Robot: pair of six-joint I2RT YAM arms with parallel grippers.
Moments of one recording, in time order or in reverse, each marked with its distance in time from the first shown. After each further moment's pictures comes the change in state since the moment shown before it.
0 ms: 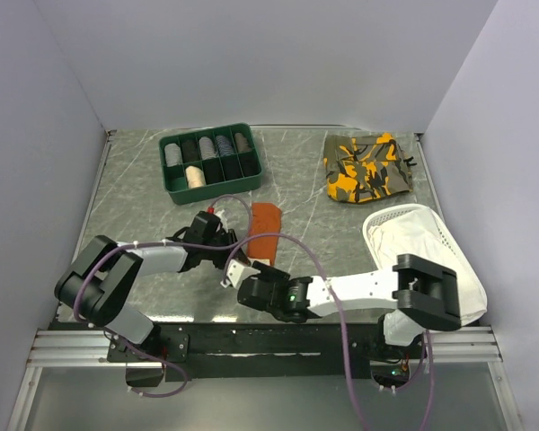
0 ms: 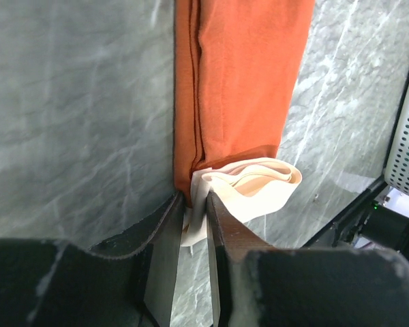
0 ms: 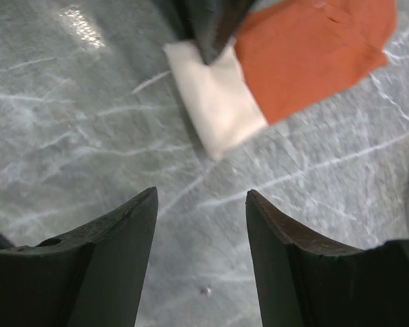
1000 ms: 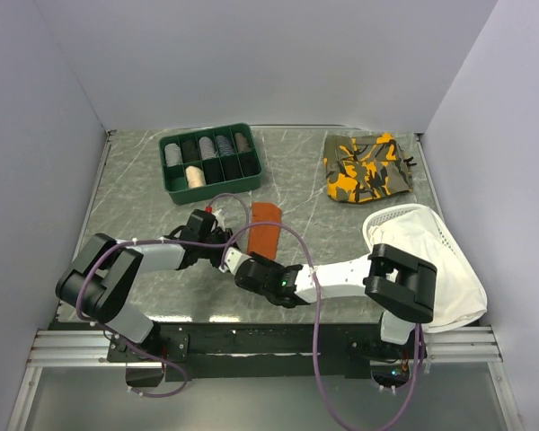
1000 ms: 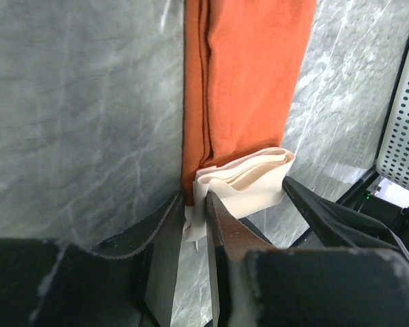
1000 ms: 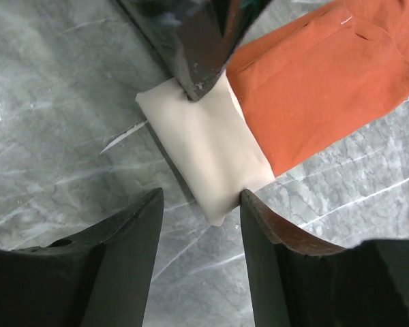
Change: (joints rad) left arm 0.051 0.023 0.006 0.004 0.076 0.034; right arm -0.136 0.171 0.016 0.181 -0.108 -0.071
